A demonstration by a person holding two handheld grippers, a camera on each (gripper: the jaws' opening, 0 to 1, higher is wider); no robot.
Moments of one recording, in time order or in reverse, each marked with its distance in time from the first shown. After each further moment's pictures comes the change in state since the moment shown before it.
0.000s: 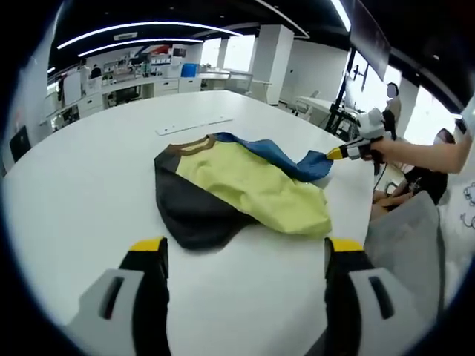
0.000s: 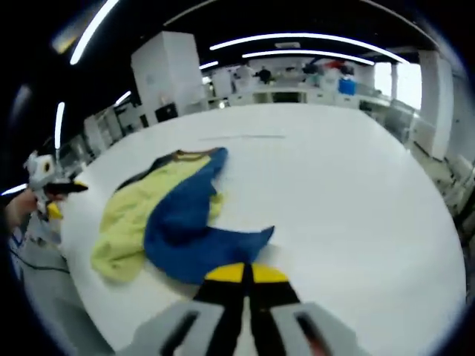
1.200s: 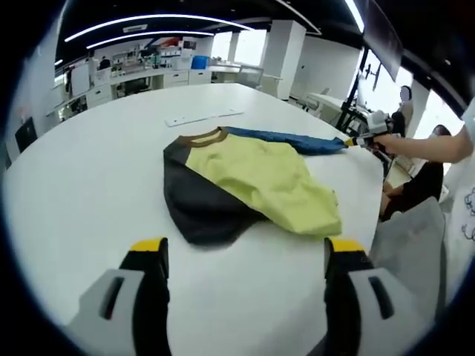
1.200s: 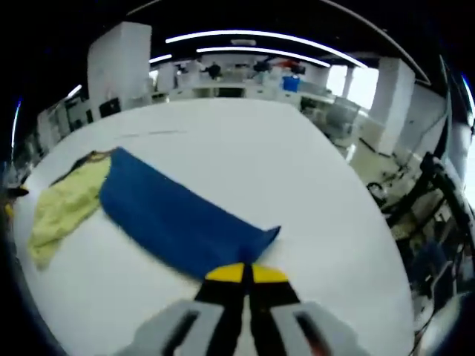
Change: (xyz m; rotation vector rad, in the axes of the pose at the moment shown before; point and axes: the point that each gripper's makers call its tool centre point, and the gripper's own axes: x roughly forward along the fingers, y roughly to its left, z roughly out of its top) left arm 0.007 0.013 -0.005 -0.043 0.040 0.051; right arm -0.028 -0.182 -0.008 0.031 0.027 -0.346
